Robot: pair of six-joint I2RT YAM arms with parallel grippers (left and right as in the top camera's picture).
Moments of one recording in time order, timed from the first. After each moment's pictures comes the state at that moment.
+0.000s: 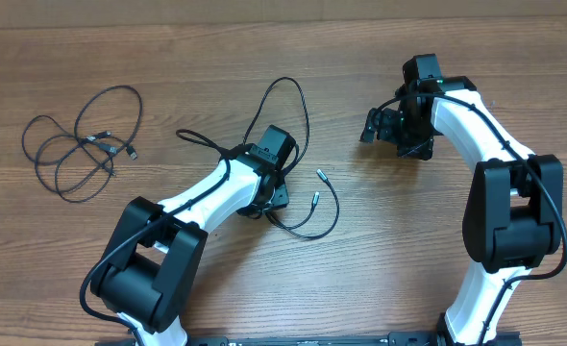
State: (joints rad) left arm -0.53 1.86 1.11 -0.68 -0.03 -0.72; right arm 0.10 2.04 1.51 -0.89 -0.20 0.36
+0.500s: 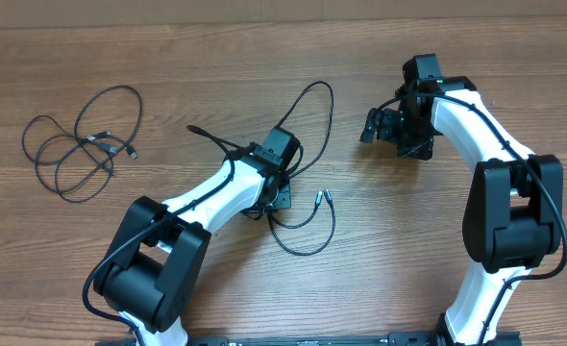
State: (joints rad) left arm -0.55 1.87 1.12 -0.67 -0.03 -0.59; right arm 0.10 2.04 1.51 -0.89 -0.20 0.36
